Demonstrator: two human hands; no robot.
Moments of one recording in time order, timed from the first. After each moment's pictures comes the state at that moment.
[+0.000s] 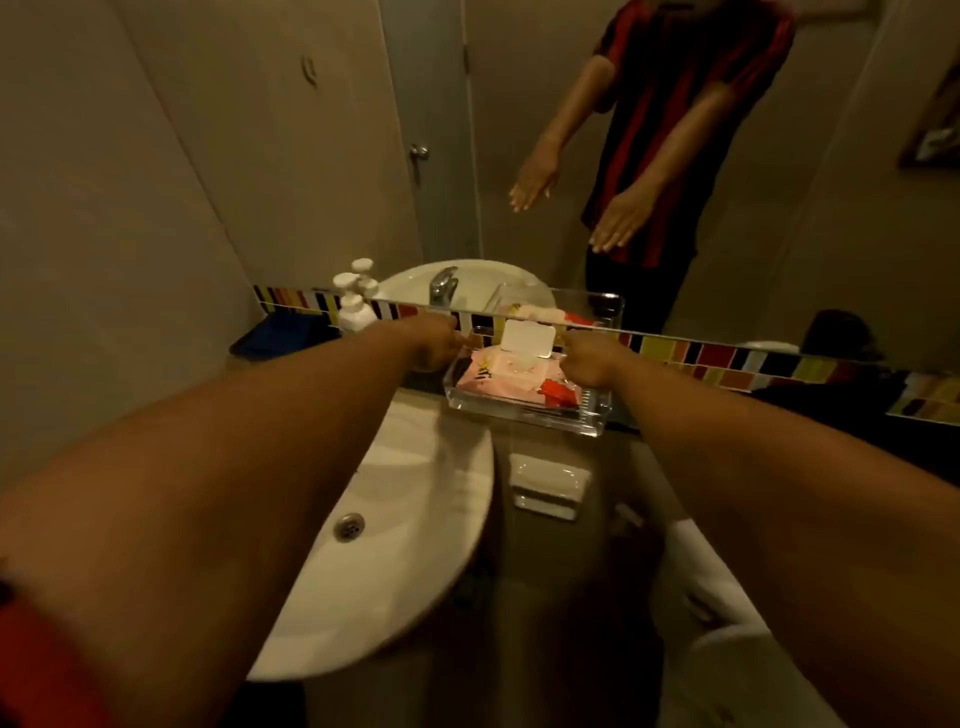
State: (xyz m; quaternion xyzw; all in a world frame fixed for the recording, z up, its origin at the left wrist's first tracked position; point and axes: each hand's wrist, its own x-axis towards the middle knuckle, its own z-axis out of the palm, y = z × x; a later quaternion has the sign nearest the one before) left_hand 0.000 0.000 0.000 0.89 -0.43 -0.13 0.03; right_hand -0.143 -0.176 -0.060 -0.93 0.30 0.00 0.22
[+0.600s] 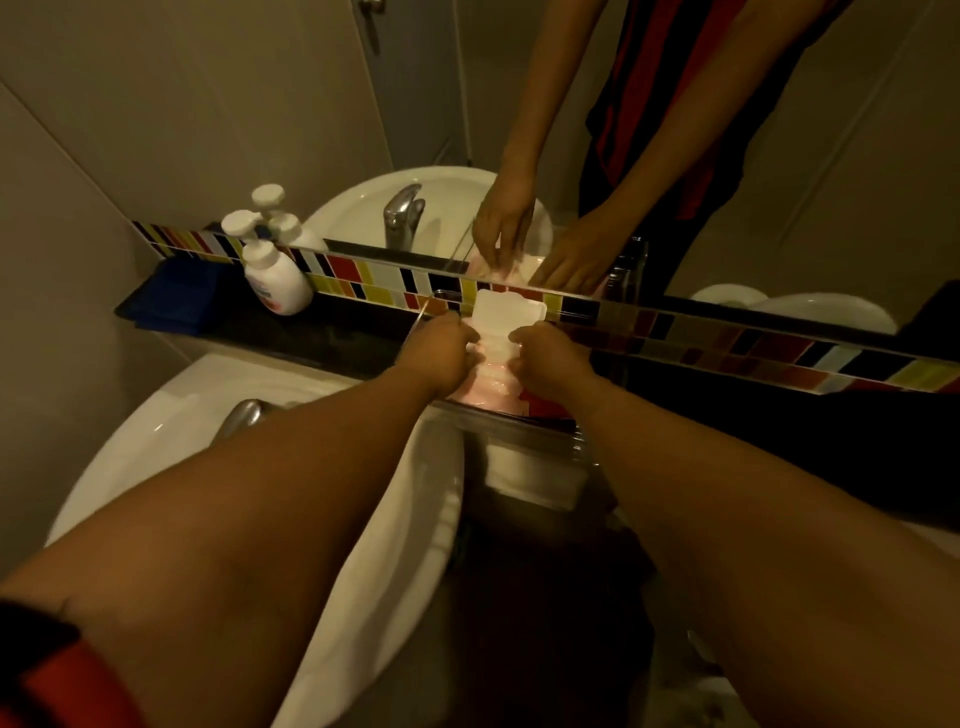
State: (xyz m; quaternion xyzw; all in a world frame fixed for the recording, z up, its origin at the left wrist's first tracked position) left_hand 0.068 -0.129 -0.156 0.90 -0.40 -0.11 0.11; right_hand -0.031 -0.252 -0.176 -0.92 0.29 0.00 0.26
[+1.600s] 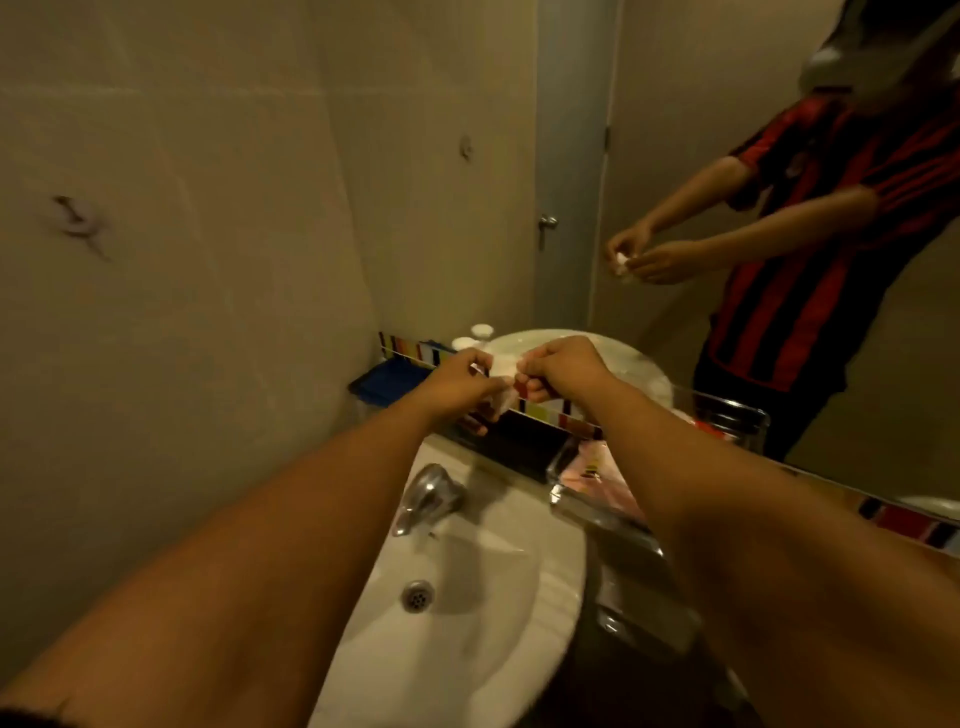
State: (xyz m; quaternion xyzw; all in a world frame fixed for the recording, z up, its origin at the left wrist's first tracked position) left_hand 0.078 0.089 0.027 0.81 -0.22 -0.20 0.51; right_hand 0.019 -0.069 0.037 -0.75 0.17 -0.09 0.63
